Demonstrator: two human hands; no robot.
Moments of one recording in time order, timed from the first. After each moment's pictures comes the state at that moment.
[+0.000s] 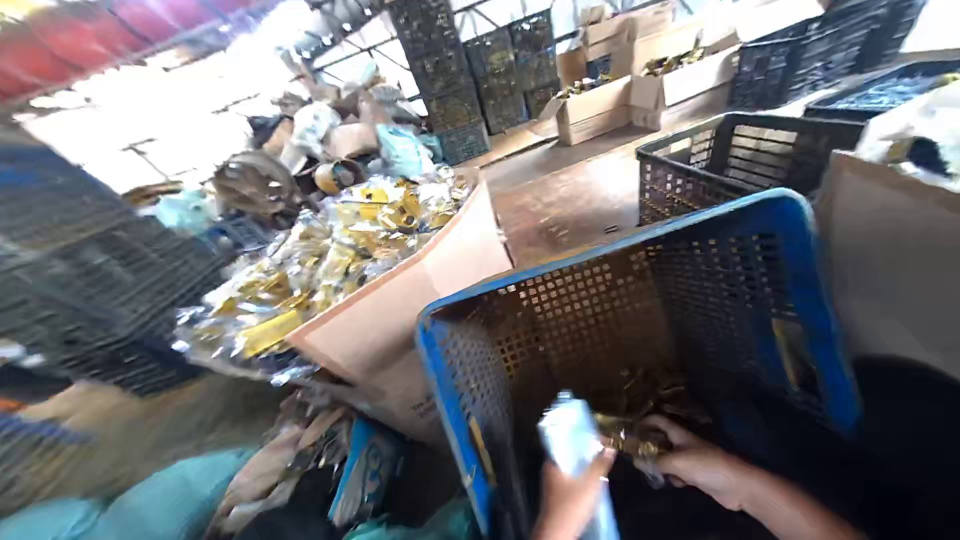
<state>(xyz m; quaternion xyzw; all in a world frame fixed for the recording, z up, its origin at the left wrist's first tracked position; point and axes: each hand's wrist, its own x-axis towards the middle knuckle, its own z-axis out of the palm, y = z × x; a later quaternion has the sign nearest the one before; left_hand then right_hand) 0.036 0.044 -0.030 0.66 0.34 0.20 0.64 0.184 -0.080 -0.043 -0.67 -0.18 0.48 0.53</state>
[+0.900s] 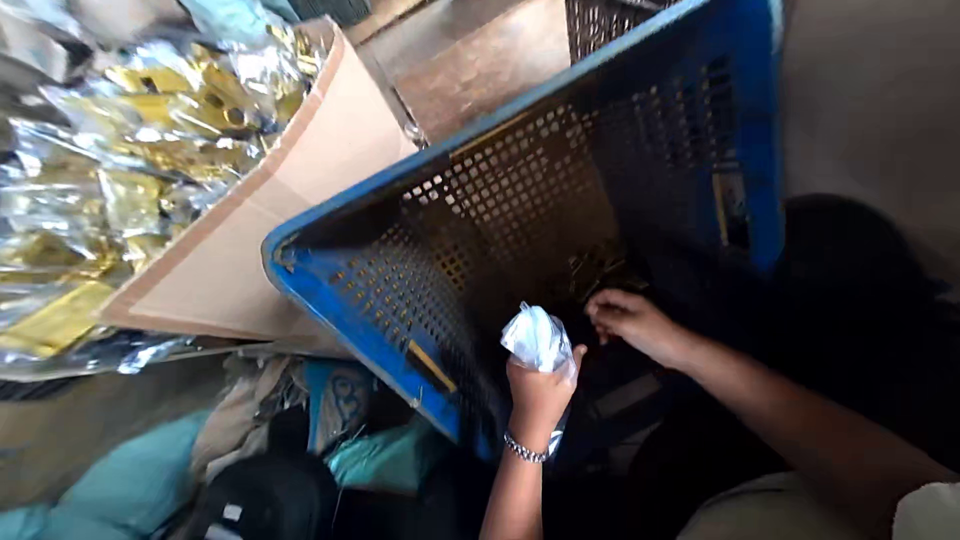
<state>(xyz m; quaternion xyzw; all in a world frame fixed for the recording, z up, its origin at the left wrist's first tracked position) 0.046 0.040 -0.059 0.86 0.17 0.34 0.35 0.174 -0.082 -0.029 -0.70 -0.21 0.38 0.57</state>
